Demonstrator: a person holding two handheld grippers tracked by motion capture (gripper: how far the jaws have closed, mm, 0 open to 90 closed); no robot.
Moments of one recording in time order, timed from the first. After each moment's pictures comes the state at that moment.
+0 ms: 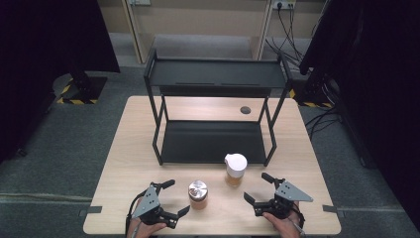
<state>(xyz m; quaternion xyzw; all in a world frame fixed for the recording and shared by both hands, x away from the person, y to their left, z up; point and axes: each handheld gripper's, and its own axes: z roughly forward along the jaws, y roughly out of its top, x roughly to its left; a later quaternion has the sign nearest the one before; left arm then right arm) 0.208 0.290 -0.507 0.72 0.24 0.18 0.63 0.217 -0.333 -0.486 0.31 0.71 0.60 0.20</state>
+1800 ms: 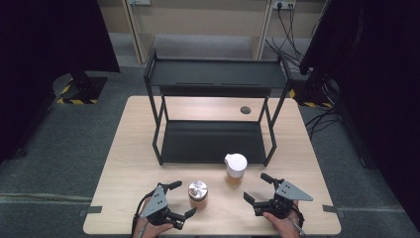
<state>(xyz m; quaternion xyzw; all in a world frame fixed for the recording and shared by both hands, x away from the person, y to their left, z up) 0.213 0.269 -0.505 0.73 0.23 0.17 0.62 0.219 -0.335 -0.490 0.32 0.70 0.61 0.18</state>
